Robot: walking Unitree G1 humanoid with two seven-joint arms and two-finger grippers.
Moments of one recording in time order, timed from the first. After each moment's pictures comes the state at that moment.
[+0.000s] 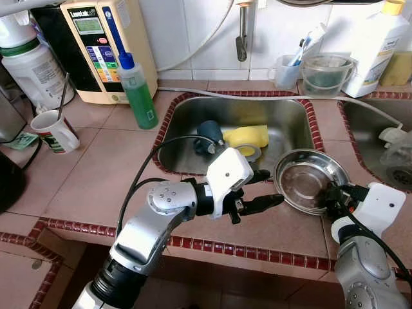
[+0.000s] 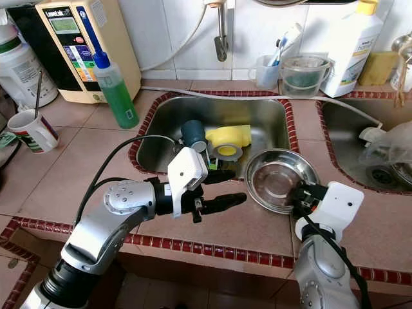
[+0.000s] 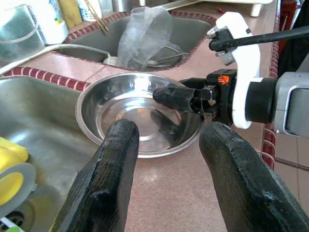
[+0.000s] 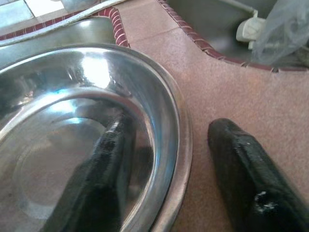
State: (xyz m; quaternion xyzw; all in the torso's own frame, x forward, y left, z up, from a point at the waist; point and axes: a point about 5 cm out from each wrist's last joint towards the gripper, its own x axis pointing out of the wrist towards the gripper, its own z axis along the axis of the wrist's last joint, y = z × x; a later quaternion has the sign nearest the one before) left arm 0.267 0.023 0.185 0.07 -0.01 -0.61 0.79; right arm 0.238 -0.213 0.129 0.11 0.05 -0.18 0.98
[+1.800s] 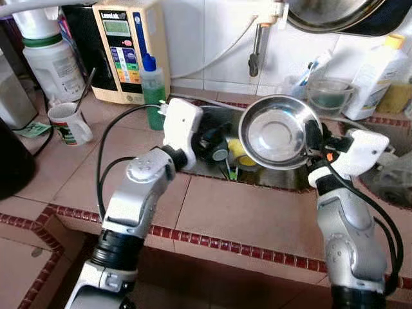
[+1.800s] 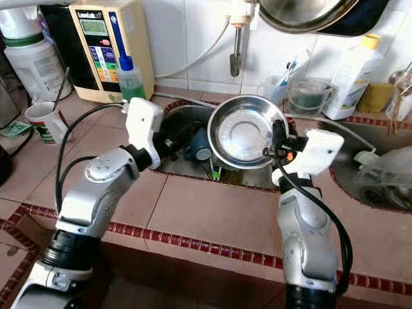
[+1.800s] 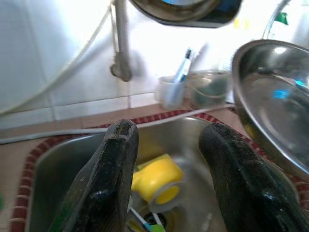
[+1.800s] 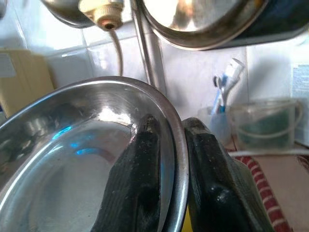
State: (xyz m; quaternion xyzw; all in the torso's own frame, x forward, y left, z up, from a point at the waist) left arm 0.338 0.079 0.209 0.00 -0.05 -0.32 0.95; right arm 0.299 -0.178 0.193 0.10 -0.15 0.03 0.98
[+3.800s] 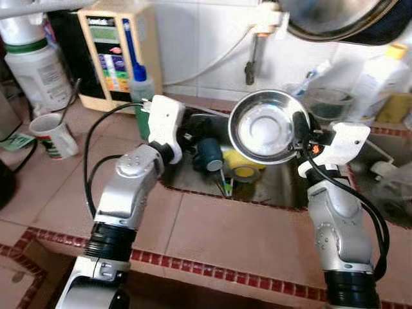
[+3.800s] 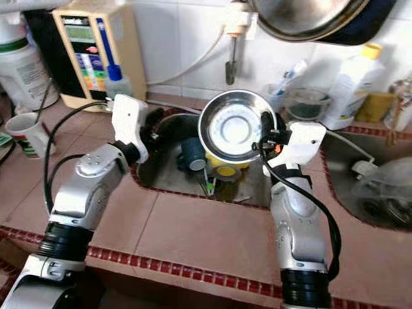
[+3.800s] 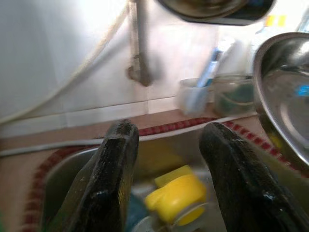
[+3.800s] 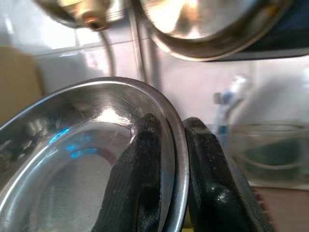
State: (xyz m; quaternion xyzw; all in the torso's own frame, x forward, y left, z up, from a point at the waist) left arm 0.347 0.086 0.204 -0.01 -0.04 -0.30 0.95; right arm 0.313 -0.175 0.190 0.07 -0.16 0.04 0.98
